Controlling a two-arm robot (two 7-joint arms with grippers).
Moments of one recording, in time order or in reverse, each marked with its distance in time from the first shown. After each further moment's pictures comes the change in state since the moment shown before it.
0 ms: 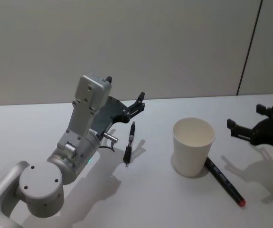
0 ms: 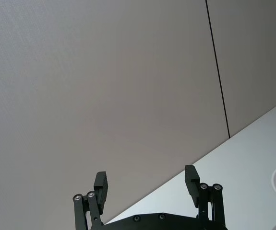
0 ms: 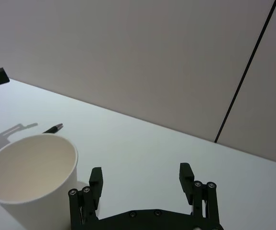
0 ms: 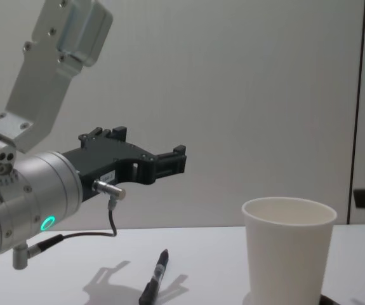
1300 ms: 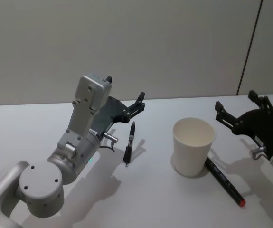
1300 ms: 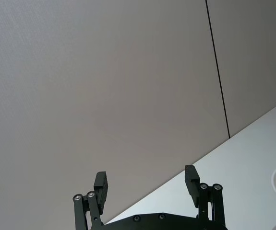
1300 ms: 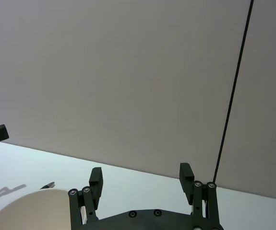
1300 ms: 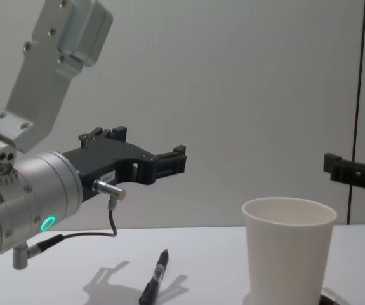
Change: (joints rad) left arm 0.000 0.000 0.000 0.000 0.000 0.000 0.000; right arm -0.022 -0.134 -0.097 0.097 -0.064 -0.393 -0.195
